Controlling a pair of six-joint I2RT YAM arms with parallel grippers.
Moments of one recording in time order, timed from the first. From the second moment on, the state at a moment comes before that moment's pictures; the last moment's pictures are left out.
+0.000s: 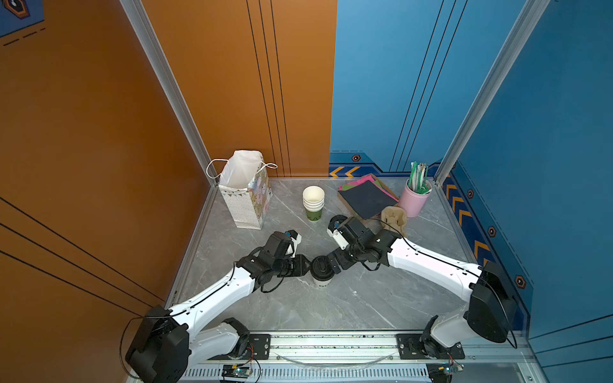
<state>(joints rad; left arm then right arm) -0.59 1.16 0.65 -0.36 0.33 -0.63 0.83 1.53 1.15 -0.68 -0.04 0.21</state>
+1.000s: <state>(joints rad) -0.57 1.11 0.75 -0.49 0.23 -0.55 0.83 1.55 1.19 -0.70 -0.03 0.20</state>
